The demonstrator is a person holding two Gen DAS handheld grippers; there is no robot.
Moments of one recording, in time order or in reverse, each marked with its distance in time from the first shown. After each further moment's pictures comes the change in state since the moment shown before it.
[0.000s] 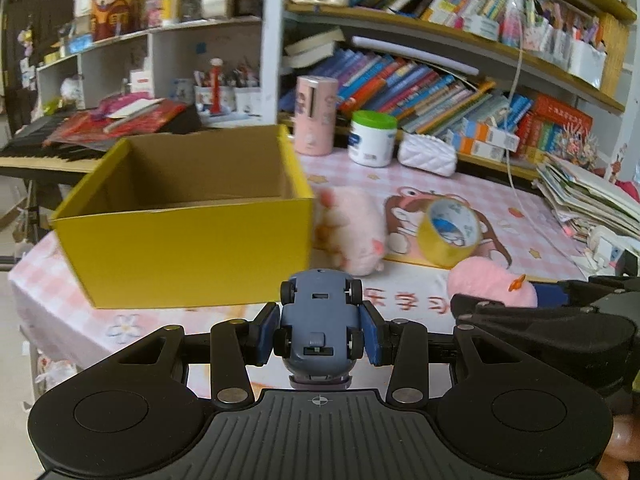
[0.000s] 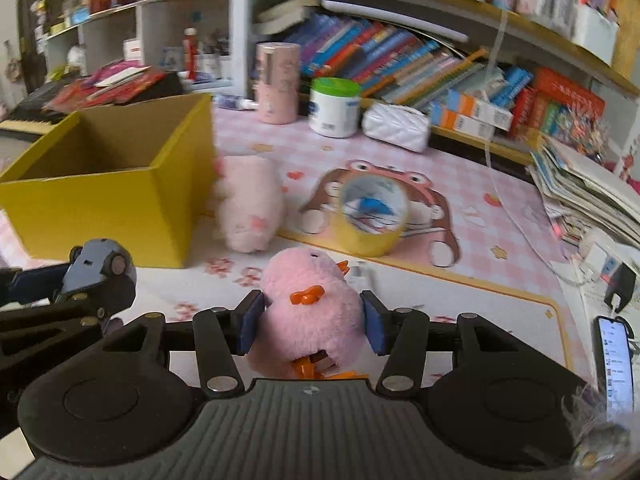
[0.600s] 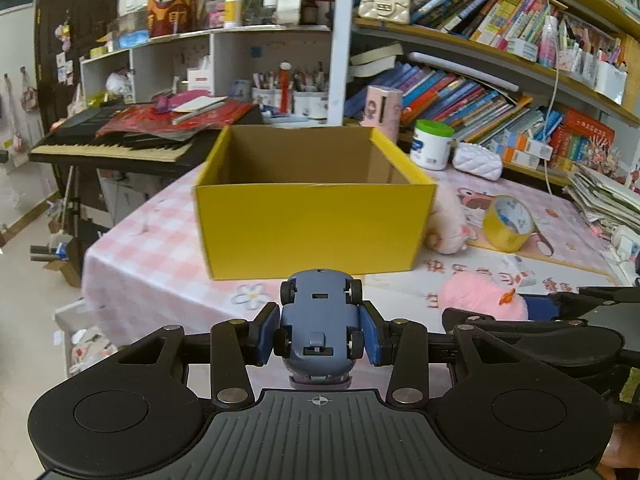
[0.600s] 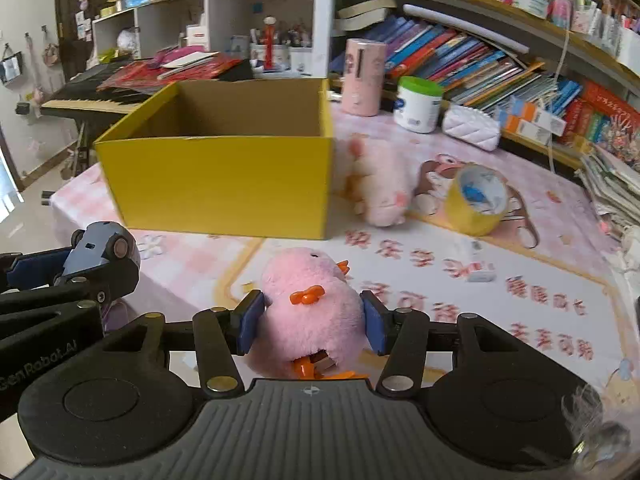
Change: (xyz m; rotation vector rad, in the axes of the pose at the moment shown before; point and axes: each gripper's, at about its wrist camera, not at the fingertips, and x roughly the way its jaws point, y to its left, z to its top) left arm -0.056 0.098 -0.031 -0.025 -0.021 0.064; right arm -0.029 0.117 -0.025 -0.033 0.013 0.088
